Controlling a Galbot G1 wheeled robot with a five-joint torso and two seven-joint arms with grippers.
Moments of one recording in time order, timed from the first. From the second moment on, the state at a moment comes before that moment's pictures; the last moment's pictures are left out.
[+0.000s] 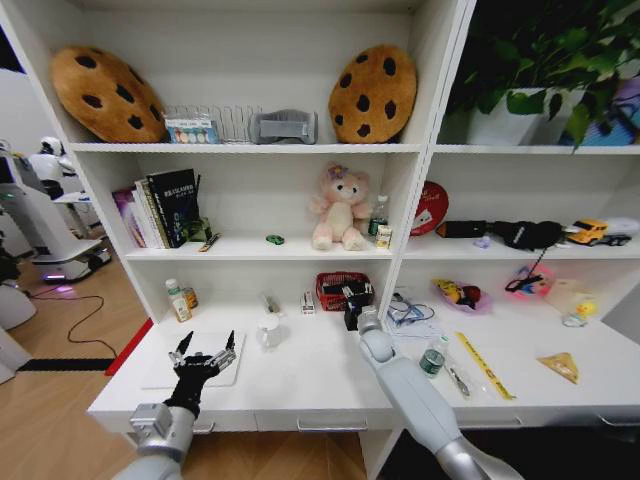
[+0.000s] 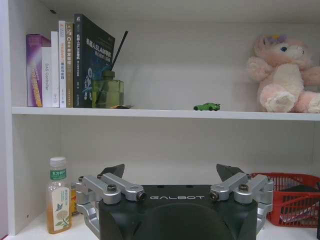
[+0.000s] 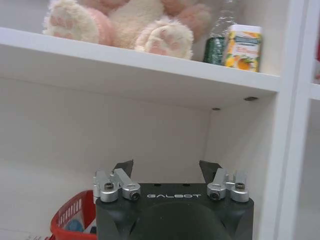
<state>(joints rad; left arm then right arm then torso) 1.71 -1.31 -0.60 -2.39 -0.28 0.19 -0.14 -0.78 1.22 0.05 1.46 0.27 -0.02 0.46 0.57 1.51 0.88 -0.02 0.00</state>
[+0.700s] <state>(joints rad) 1.71 -1.31 -0.60 -2.39 -0.28 0.19 -0.14 -1.00 1.05 -0.08 1.99 0.82 -0.28 1.32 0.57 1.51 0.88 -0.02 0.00</state>
